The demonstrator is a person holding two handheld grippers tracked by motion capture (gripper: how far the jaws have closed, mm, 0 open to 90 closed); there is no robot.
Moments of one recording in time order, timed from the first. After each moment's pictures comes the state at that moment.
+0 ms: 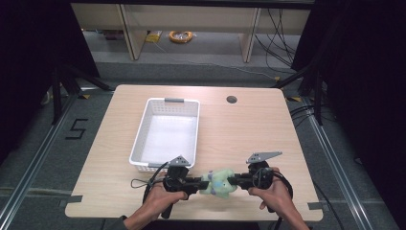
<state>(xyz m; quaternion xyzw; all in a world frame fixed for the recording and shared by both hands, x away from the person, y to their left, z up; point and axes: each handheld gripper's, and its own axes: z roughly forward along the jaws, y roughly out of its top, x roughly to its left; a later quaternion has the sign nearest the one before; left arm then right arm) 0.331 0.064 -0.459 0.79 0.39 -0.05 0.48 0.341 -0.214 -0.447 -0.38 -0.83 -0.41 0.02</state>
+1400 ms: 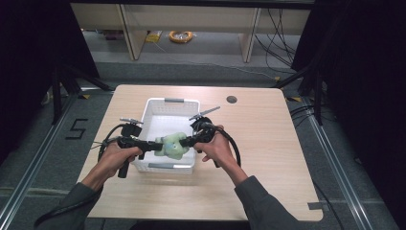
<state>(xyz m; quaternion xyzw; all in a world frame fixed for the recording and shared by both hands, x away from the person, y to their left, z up) 0.427 0.193 -0.430 0.77 0.49 -0.01 0.41 0.453 -0.063 -0.414 -0.36 -0.85 -0.38 0.03</state>
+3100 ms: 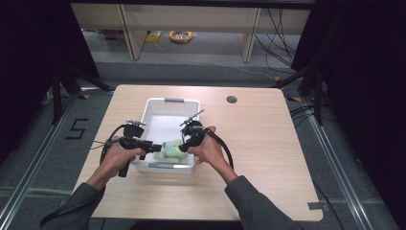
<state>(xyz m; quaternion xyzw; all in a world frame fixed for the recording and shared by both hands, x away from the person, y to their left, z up) 0.431 0.190 -0.435 0.79 0.50 0.05 0.36 0.459 -0.041 -0.431 -0.37 -0.88 -0.28 -0.03</state>
